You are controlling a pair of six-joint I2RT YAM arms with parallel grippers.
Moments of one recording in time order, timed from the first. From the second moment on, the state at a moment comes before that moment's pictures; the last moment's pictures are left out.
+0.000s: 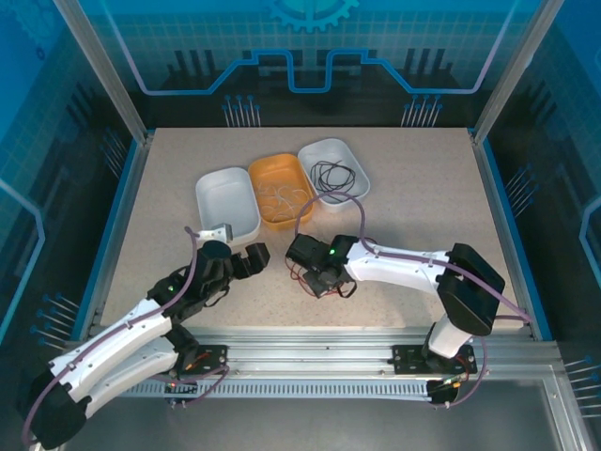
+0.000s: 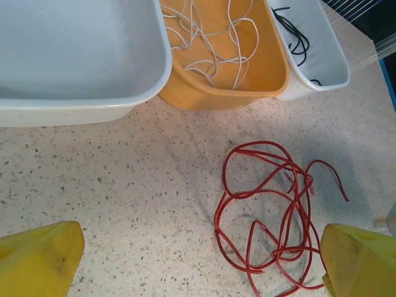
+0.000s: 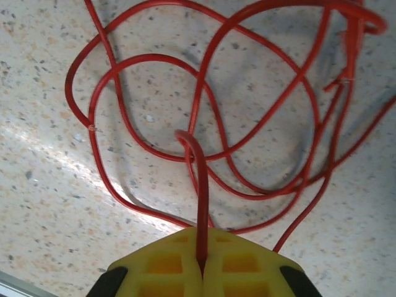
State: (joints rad) left arm -0.63 0.74 0.45 -0.33 -0.18 -0.85; right arm 1.03 1.63 1.12 -0.87 0.24 0.44
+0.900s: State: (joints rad) left arm -0.63 0.74 0.45 -0.20 -0.03 -0.74; right arm 0.88 1.04 1.23 -1.01 0.38 0.42
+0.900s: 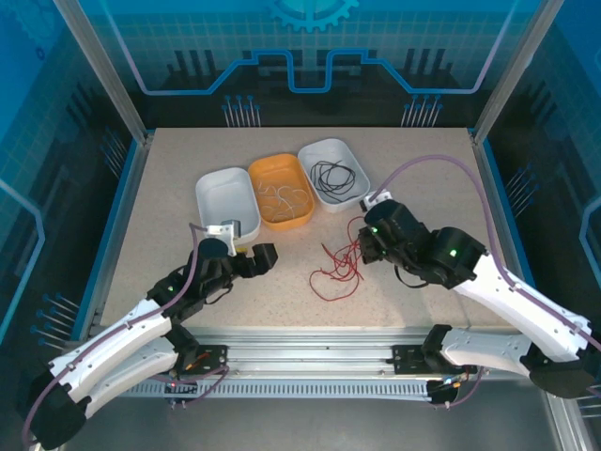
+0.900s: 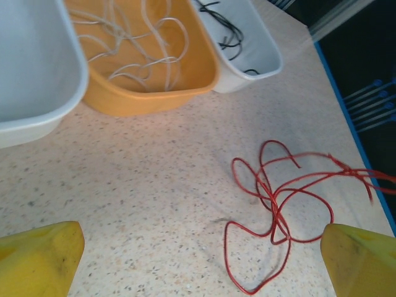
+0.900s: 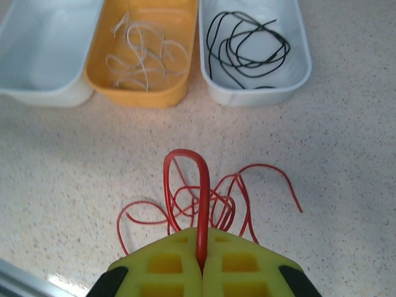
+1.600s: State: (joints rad) left arm -0.63 0.89 0.53 -0.10 0.11 -0.68; right arm 0.71 1.17 1.66 -1.04 0.27 0.25
